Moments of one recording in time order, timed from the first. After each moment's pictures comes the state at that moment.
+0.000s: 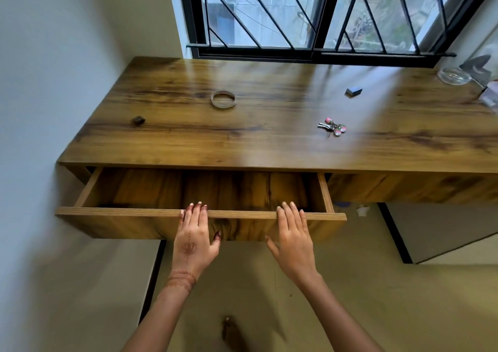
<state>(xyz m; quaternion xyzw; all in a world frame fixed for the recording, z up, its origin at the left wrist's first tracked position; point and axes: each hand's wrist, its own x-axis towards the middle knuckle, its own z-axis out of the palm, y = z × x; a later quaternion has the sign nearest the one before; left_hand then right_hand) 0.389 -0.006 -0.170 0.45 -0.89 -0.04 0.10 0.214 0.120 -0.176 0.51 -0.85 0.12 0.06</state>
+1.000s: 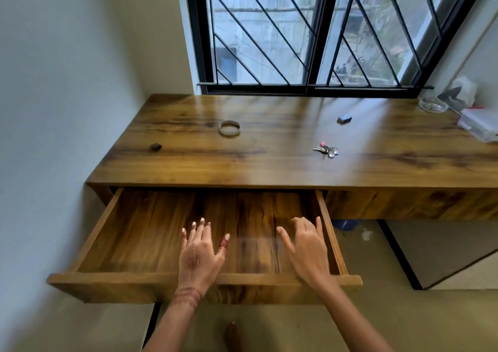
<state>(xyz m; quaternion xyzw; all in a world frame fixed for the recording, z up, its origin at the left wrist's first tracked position) 0.404 0.025 -0.115 0.49 -0.84 -0.15 0.17 0.215 0.137 -0.117 0.45 -0.85 0.27 0.02</state>
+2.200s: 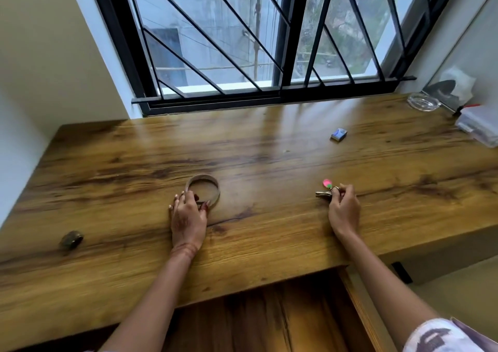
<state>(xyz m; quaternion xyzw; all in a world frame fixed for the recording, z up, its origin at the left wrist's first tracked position) 0.196 -0.258 -0.120 0.47 -0.83 -0.20 0.20 -0.031 -0.048 -0.118 0.12 -0.88 0.45 0.05</state>
